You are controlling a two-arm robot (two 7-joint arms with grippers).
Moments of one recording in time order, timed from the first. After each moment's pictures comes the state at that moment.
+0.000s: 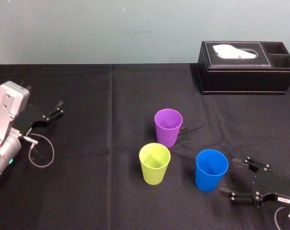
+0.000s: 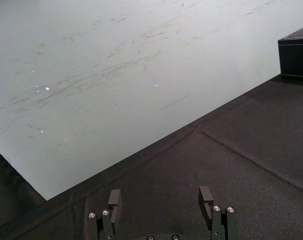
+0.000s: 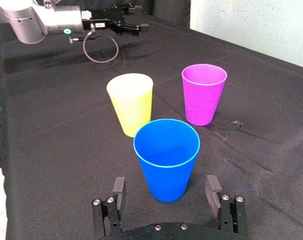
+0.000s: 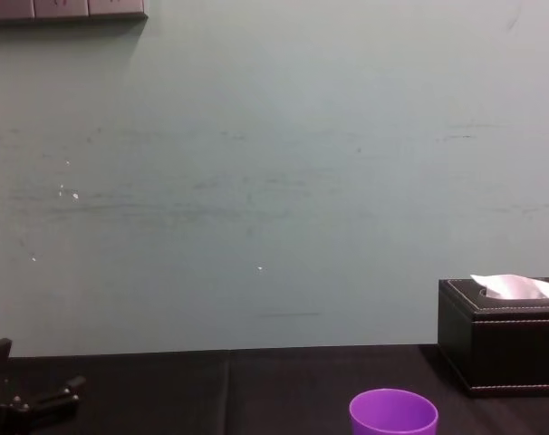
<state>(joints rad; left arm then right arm) -0.20 0.60 0.45 -1.41 -0.25 -0.12 0.03 -0.15 0.90 -0.25 -1.68 0.59 -0.06 0.72</state>
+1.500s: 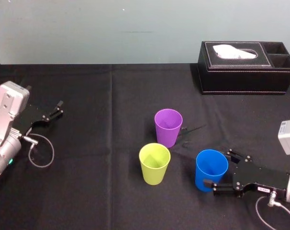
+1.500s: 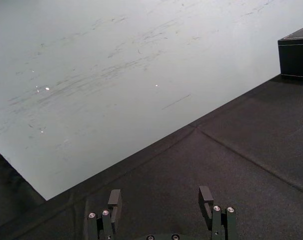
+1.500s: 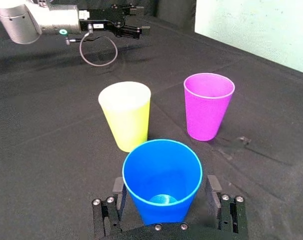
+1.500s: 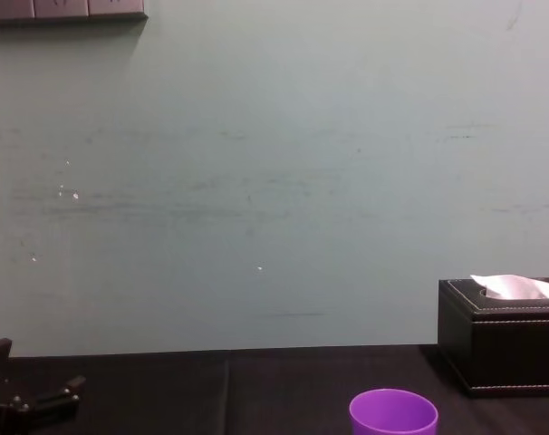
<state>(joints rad) -0.20 0.60 0.45 -1.41 -0.25 -0.12 0.03 0.00 0.82 -0.36 -1.60 0.53 -0.04 0.72</state>
